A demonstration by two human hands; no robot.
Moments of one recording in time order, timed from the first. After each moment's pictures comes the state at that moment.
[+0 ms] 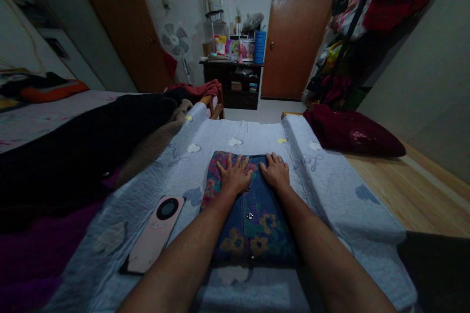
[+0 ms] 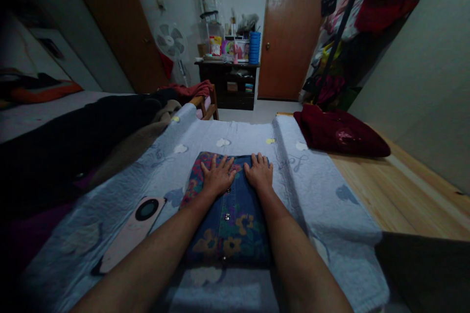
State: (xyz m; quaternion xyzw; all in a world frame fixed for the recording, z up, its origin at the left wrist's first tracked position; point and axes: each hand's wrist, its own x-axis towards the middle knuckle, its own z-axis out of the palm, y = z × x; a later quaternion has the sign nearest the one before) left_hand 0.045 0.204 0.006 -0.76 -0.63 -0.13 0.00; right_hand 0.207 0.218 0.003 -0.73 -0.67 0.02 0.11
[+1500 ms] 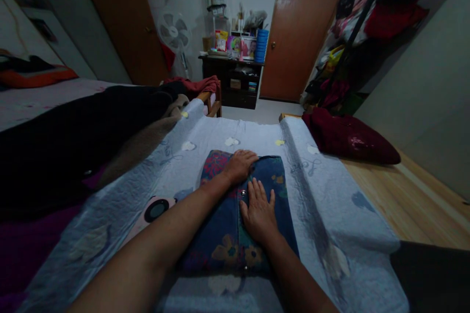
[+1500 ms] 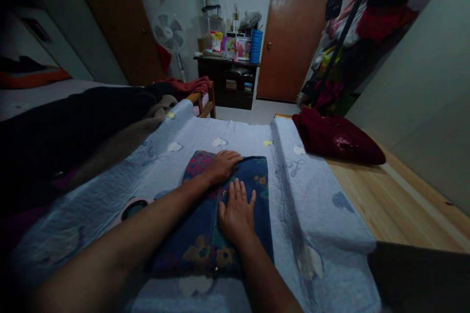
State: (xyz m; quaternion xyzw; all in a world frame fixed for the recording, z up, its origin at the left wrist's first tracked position) left_hand 0.044 0.261 0.014 -0.91 -0.38 -0.17 -0.02; right_hand 0.154 0.109 0.008 -0.67 -0.73 0.10 0.09
